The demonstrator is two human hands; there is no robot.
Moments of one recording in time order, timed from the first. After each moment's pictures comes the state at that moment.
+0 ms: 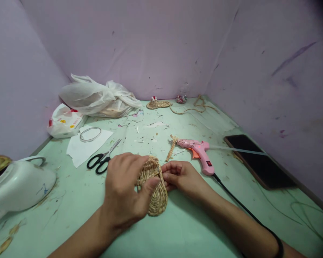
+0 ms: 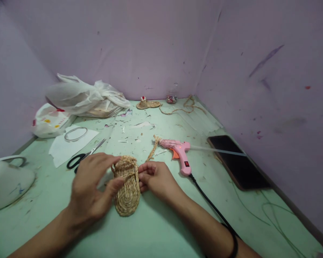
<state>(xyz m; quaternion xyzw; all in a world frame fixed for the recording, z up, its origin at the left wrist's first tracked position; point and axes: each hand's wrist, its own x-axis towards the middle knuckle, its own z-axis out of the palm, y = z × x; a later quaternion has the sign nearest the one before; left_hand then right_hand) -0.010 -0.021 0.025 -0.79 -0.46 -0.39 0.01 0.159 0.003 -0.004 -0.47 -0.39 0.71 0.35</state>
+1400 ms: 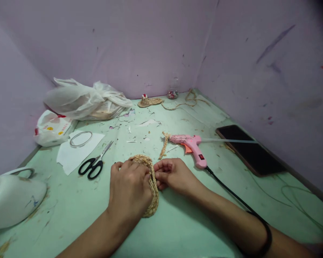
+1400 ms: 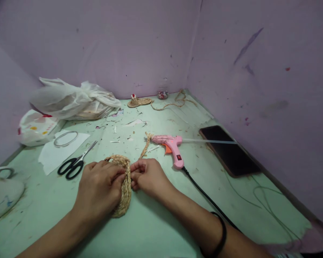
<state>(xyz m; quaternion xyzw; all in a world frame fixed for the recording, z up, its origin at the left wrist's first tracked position) 0.019 -0.017 0.022 -0.80 -0.58 -0.15 -0.02 0.155 0.006 -0.006 -0.50 -0.39 0.69 0.34</state>
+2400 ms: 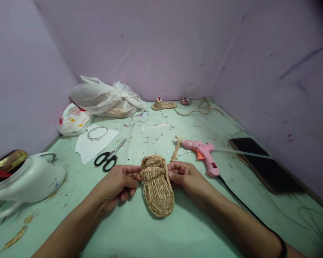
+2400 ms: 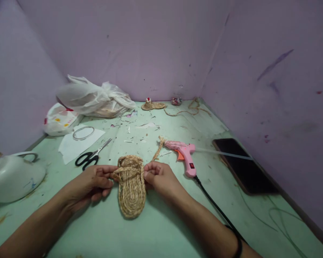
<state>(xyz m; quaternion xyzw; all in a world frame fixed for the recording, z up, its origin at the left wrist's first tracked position) -0.035 -0.011 0.032 -0.35 -0.59 -0.29 -0.67 0.155 0.001 -0.006 -0.46 -0.36 0.72 0.38</state>
